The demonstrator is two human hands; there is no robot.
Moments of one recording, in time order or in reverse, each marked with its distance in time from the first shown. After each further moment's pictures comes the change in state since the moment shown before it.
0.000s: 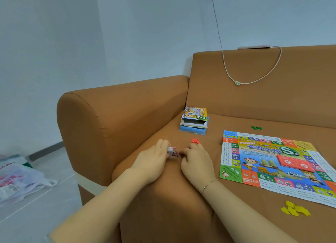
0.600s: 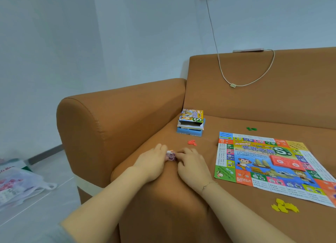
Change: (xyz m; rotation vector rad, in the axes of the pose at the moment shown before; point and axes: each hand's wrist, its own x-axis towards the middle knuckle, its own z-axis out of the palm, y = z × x) left_hand 0.010 0.006 0.000 0.055 -0.112 -0.042; right_hand -0.004 0.006 0.003 0.008 -0.111 -0.075
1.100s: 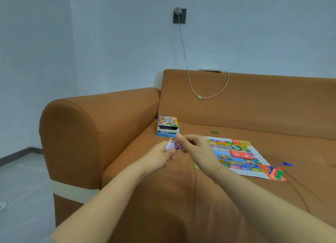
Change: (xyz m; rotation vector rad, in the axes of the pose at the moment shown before) left_hand -0.045 0.039 -0.048 -1.166 -0.099 0.169; right_hand -0.054 -0.044 -0.094 0.642 0.319 0.177
